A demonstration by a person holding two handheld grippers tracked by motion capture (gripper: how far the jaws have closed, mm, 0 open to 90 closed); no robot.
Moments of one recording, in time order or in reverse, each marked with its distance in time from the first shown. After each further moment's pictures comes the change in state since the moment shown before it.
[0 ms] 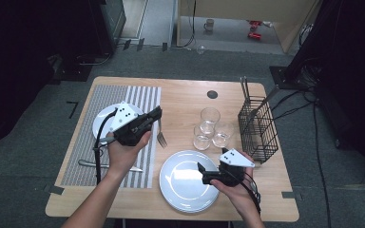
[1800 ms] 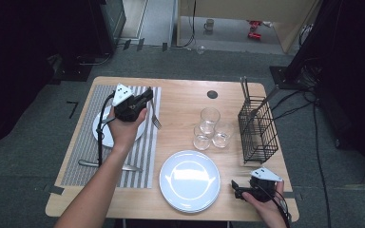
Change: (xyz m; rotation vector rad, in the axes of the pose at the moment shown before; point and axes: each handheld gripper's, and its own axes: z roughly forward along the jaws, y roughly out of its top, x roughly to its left) left arm 0.071 -0.015 0.054 0.001 0.159 -0.096; right arm -0.080 -0.095 -0.031 0.242 -0.168 0.101
